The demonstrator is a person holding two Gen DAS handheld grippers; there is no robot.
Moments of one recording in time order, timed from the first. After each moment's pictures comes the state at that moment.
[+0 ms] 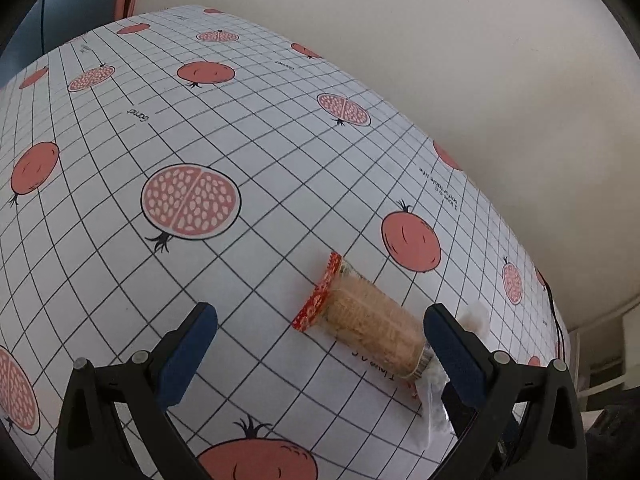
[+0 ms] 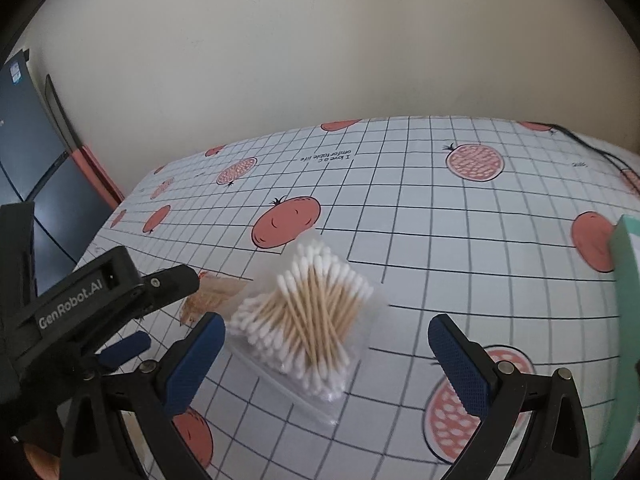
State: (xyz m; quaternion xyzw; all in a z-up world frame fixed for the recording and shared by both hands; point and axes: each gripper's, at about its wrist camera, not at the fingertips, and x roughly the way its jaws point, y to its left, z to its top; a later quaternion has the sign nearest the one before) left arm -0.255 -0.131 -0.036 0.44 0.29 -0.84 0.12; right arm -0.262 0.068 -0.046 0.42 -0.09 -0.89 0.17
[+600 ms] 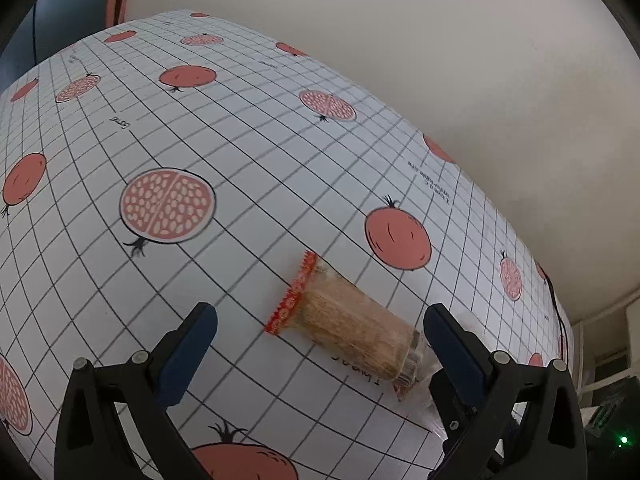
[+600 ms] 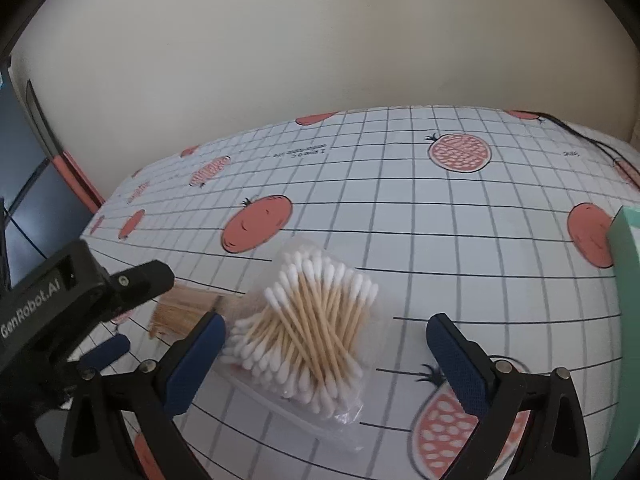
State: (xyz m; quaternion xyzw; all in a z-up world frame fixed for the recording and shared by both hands) left arm -0.267 -0.117 -0.037 0.45 0.27 -0.85 0.11; right arm -0.275 0.071 -0.056 0.43 -0.08 -0.89 0.13
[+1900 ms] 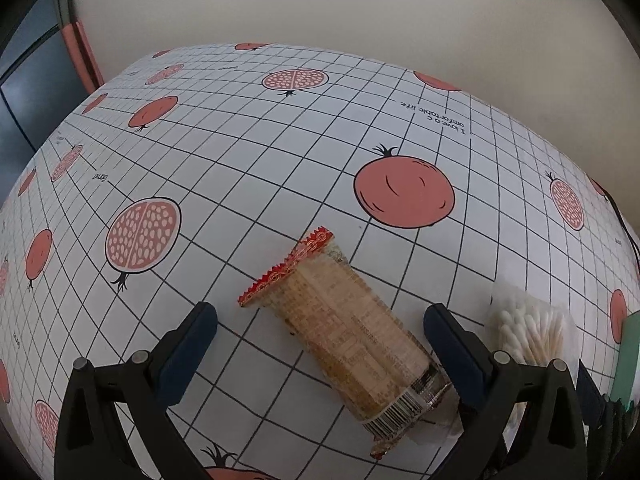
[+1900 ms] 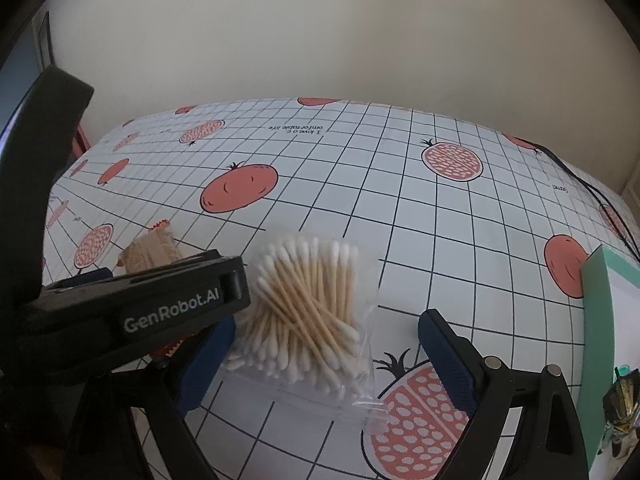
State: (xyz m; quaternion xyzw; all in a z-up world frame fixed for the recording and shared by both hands) left arm -0.295 -0.071 -0.054 0.50 0.09 -0.85 0.14; right arm -0.267 0.066 -0.063 0.44 0.03 -0.89 0.12
